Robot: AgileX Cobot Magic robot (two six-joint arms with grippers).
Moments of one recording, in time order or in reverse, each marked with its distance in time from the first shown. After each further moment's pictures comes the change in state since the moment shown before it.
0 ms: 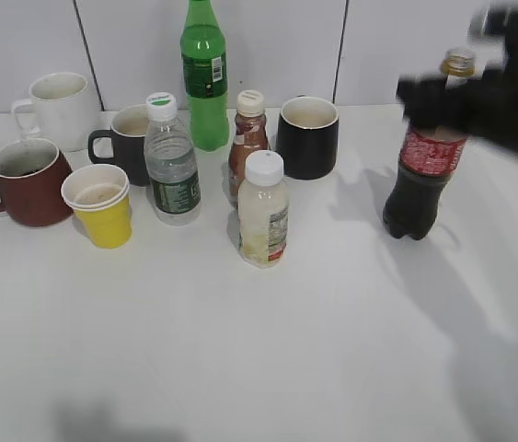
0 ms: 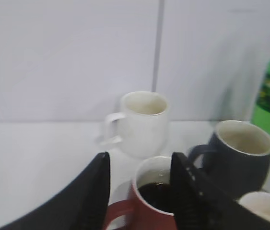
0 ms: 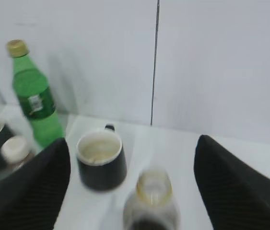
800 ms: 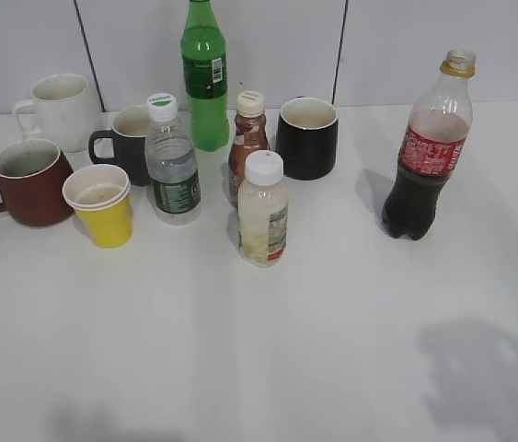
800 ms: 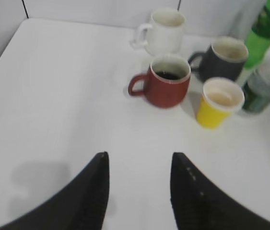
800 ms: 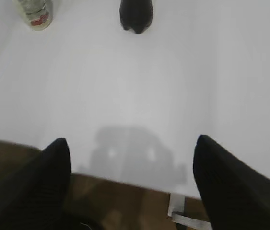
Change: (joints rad) left arm -0.376 -1.012 -0.306 -0.161 1.720 -0.027; right arm 0.043 -1.145 0.015 -0.097 1.535 -0.020
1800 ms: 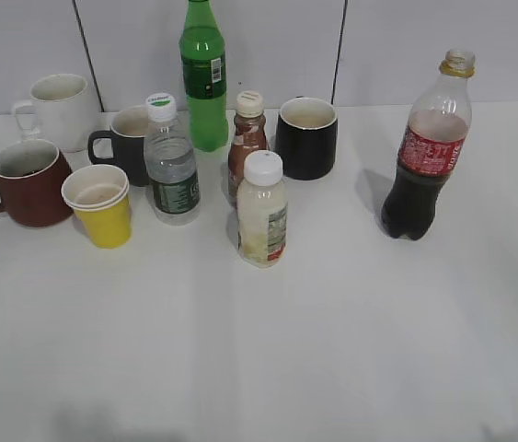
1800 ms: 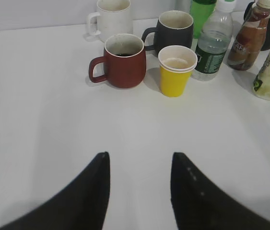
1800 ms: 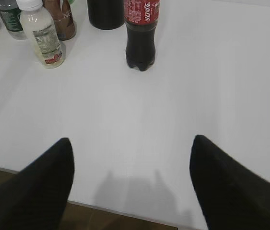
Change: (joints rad) left arm 0.000 -0.279 0.120 -0.186 0.082 0.287; right arm 0.002 -0.560 0.176 0.024 0.215 -0.008
